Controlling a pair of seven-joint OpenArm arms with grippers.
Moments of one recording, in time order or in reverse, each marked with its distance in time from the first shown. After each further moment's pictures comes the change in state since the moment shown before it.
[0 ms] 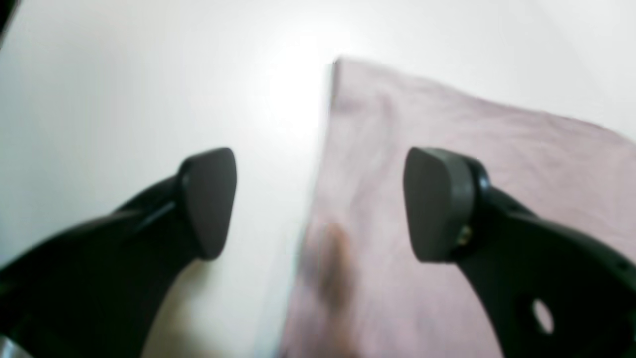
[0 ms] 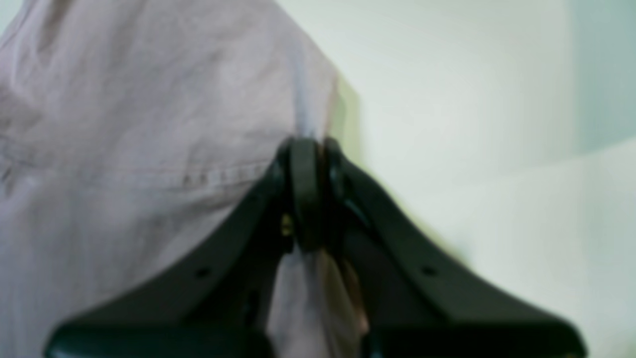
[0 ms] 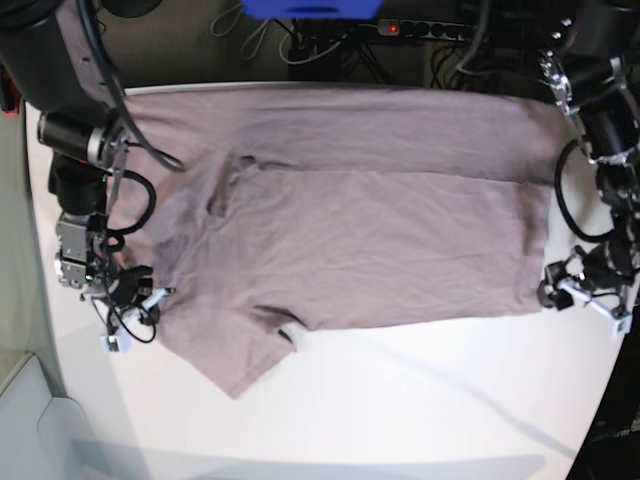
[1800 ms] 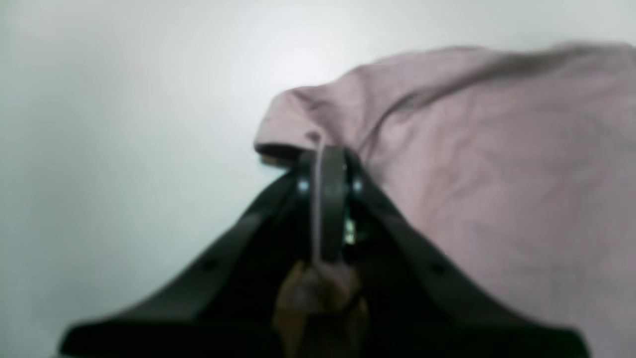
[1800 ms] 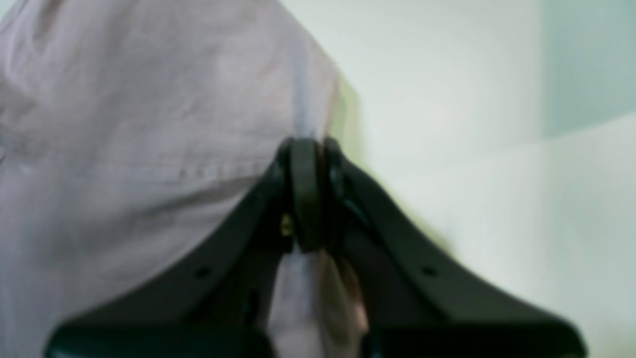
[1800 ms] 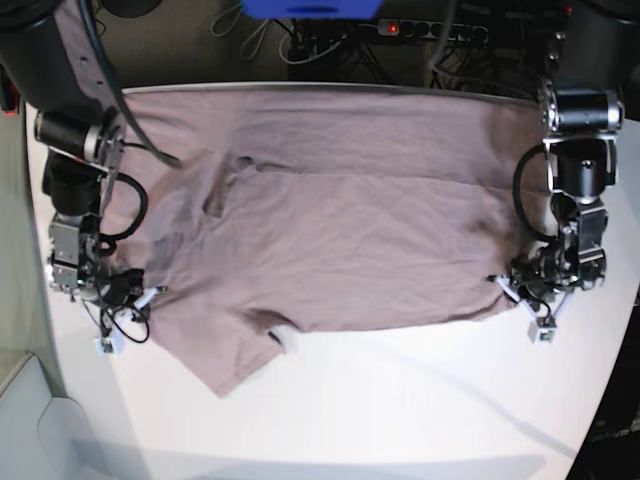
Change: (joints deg) left arm -8.7 1.6 21.9 -22.7 11.8 0.0 -19.5; right arm -0.5 0.9 0.2 4.6 -0.3 0.2 -6.6
